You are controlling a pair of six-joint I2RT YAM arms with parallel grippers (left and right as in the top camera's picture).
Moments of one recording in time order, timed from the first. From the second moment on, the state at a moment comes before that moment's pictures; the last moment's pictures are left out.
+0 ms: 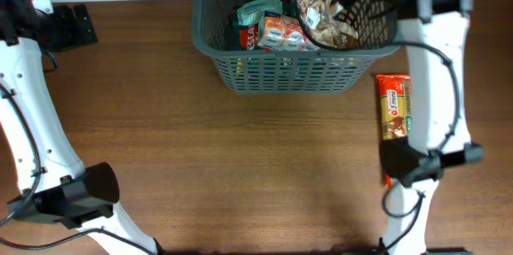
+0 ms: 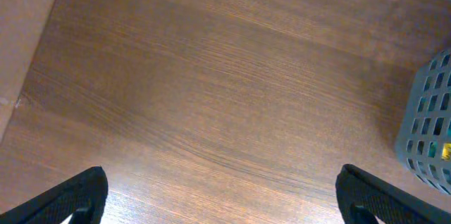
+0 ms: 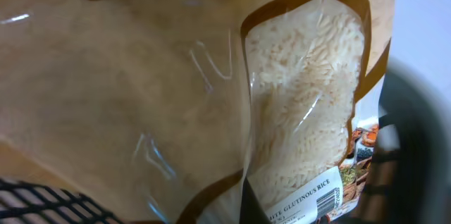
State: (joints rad) left arm 0.30 1.98 2.48 -1.53 -0.04 0.00; right arm 0.19 2.21 2.81 -1.34 -0.19 -0.28
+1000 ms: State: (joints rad) left arm 0.30 1.98 2.48 -1.53 -0.04 0.00; right arm 0.42 2.35 2.68 -1.30 -0.18 -0.23
